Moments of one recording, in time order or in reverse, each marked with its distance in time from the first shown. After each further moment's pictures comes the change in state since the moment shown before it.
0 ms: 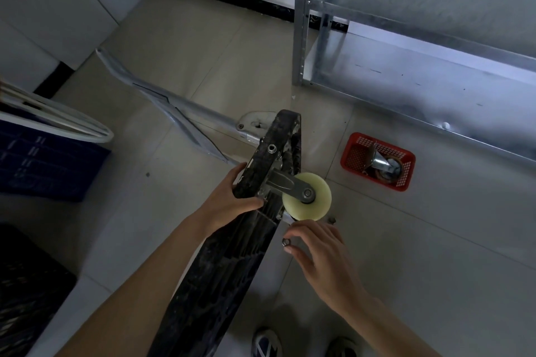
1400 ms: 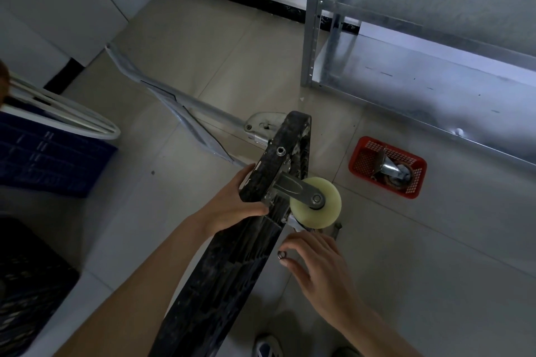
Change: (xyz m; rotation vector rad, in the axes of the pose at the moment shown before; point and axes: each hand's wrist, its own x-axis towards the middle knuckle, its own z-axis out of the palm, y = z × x) left_hand 0.012 -0.013 -0.011 0.118 -0.091 -0.019; right_hand -0.001 -0.002 0.022 0.008 -0.048 -0.048
